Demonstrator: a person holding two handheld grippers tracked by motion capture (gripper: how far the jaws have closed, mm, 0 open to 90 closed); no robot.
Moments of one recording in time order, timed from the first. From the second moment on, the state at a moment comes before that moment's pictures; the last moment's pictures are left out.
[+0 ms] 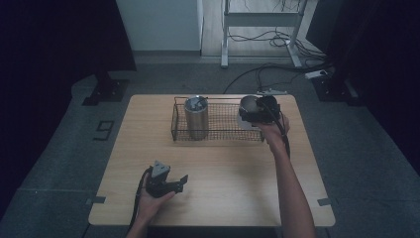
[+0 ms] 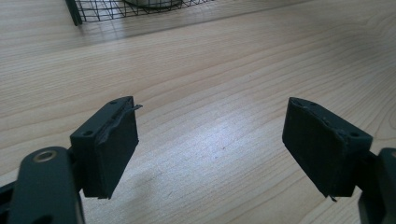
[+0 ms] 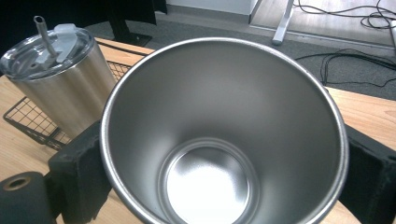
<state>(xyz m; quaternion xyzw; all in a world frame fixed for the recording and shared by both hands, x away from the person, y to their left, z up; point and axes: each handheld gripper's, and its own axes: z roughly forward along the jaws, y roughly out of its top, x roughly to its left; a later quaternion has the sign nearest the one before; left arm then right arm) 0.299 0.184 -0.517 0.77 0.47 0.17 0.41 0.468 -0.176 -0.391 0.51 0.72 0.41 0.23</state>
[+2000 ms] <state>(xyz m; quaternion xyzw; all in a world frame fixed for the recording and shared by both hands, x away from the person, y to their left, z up) 0.298 0.184 -0.518 0.77 0.45 0.17 0.41 0.542 -0.149 -0.410 0.52 0.73 0.39 0.23</state>
